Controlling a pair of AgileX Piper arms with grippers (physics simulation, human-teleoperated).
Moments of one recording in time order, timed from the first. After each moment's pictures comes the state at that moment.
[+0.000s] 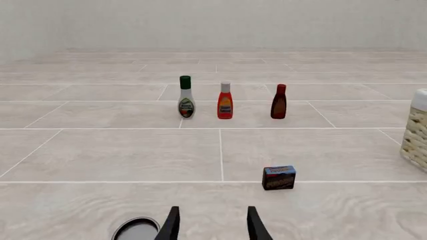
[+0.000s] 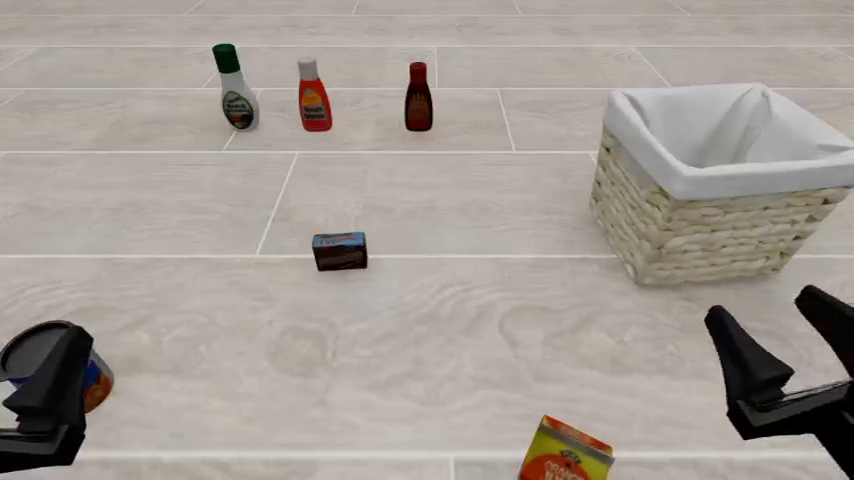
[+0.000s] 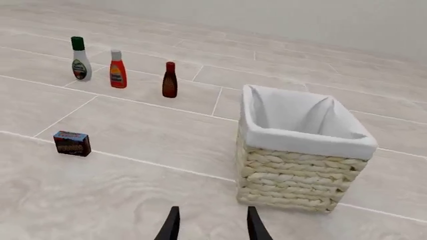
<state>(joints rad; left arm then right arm) 0.00 0.01 -0.01 0.00 0.00 0.16 0.31 -0.08 -0.14 -0.13</state>
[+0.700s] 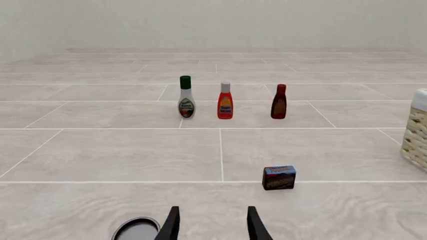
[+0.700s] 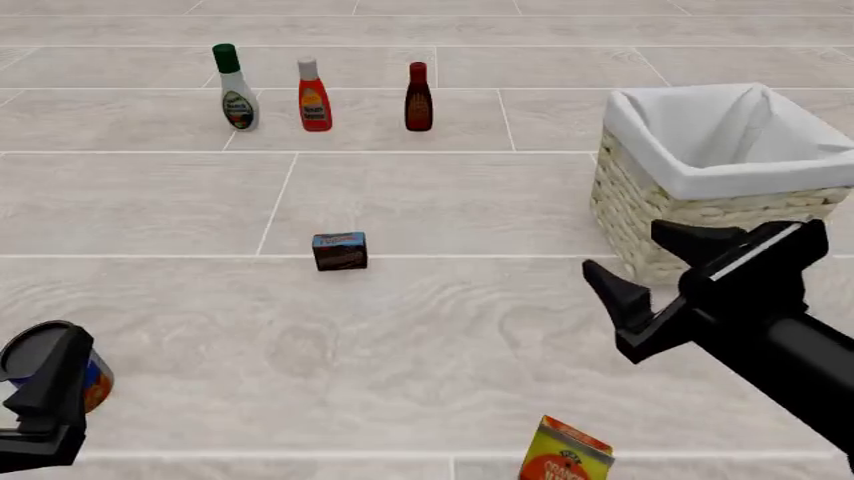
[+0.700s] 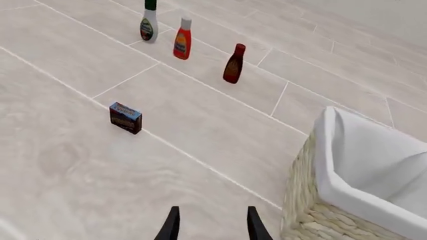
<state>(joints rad) 0.00 0.01 -0.01 0.00 0.00 0.42 0.88 -0.34 -0.26 -0.24</state>
